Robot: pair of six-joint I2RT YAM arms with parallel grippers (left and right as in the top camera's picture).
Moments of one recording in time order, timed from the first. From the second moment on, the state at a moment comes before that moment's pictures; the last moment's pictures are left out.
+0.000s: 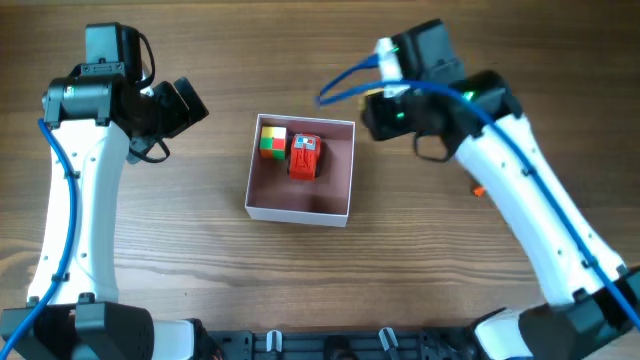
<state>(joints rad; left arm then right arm) 0.05 1.57 1.56 -1.20 0.06 -0.51 0.46 1.62 1.61 -1.02 -0.06 0.13</state>
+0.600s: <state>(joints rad) 0.05 1.57 1.56 -1.19 0.06 -0.51 0.57 2.00 1.61 -0.93 -0.09 0.16</state>
